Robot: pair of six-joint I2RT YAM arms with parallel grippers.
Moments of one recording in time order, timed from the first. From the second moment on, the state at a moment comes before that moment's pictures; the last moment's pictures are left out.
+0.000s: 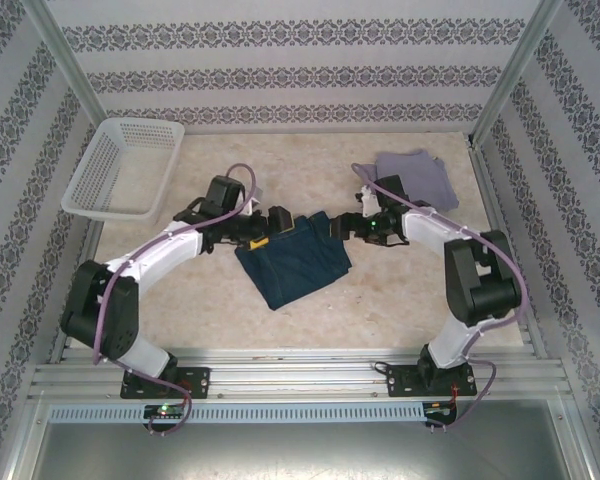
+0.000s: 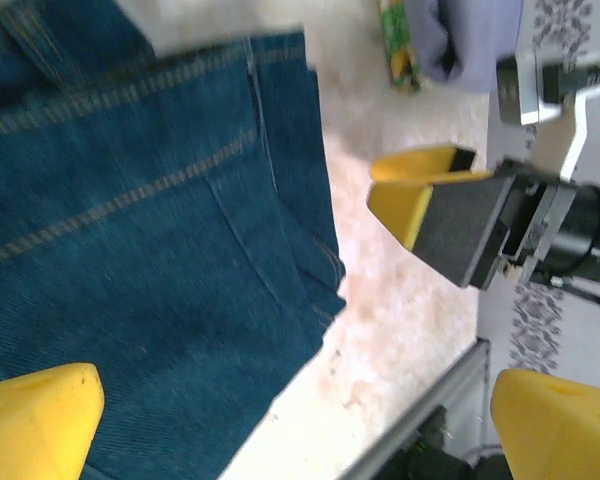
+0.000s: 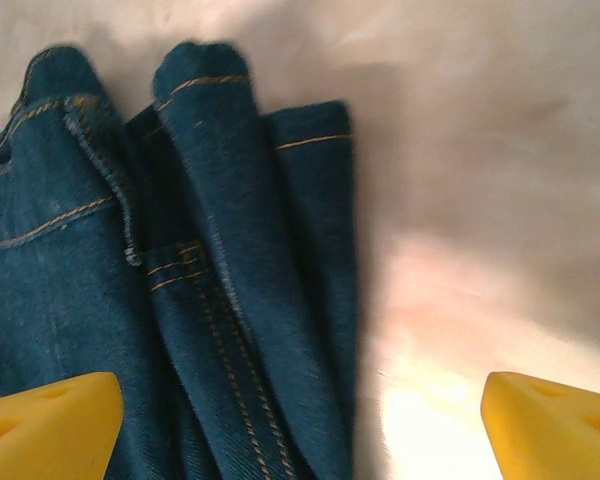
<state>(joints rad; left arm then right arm) -0.40 1.55 1.02 -0.29 0.60 -0.78 0.23 1.74 1.06 -0.41 -0.51 0.28</state>
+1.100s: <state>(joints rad) -0.42 1.69 0.92 -0.23 0.63 -0.79 0.37 1.92 1.09 -0.32 -0.86 0.35</state>
